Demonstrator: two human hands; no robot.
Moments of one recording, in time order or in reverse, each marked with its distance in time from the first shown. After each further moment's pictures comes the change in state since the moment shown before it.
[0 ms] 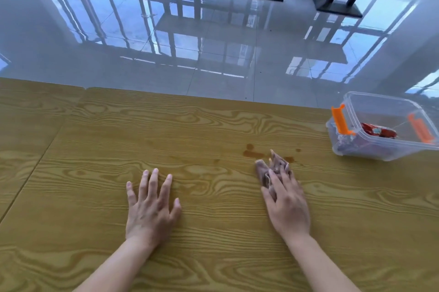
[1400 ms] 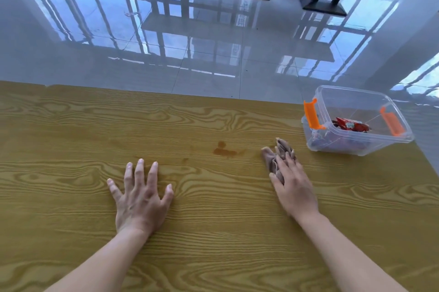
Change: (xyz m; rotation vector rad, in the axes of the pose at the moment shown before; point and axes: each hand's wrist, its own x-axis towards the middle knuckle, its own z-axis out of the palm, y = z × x) left_hand 0.030 0.061 0.014 -0.020 0.035 -0.144; right_hand 0.049 0.094 -0.028 0.032 -0.050 0.007
